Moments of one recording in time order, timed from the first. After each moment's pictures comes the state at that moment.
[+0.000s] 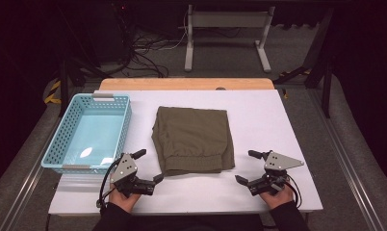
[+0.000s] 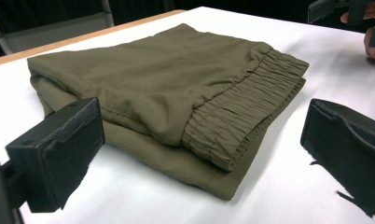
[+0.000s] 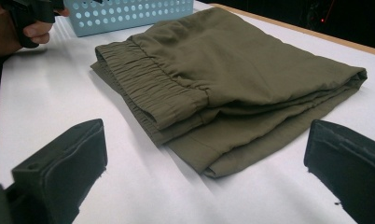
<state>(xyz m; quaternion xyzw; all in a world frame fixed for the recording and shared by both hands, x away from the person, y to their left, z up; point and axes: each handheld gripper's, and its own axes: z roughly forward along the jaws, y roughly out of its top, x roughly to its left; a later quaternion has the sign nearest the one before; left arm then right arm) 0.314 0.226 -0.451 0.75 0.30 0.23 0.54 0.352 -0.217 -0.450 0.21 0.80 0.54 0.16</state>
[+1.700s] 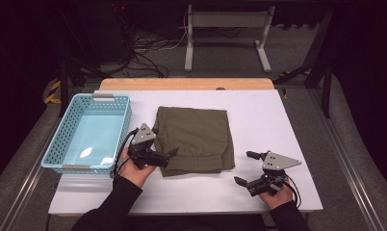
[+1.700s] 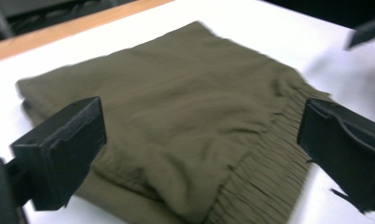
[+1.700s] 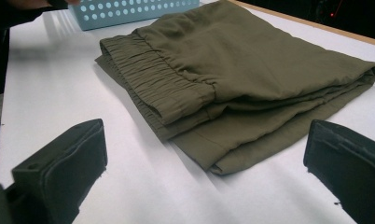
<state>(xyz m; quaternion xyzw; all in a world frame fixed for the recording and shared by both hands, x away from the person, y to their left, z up) 0.380 0.190 -0.402 0.78 0.35 0.19 0.48 0.354 -0.214 -0.453 0.21 0.81 0.54 0.15</state>
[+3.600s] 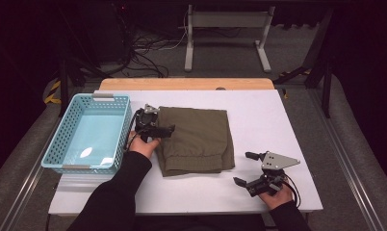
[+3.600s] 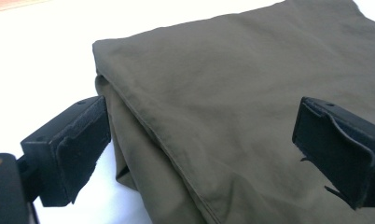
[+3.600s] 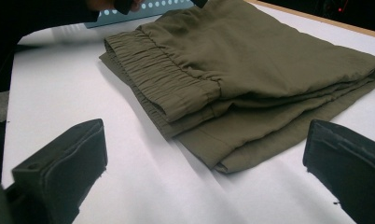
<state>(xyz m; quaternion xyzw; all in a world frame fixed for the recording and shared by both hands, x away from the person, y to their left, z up) 0.478 0.192 -0.427 0.77 0.47 0.18 0.39 0.355 -0.213 -0.454 0.20 0.81 0.53 0.14</state>
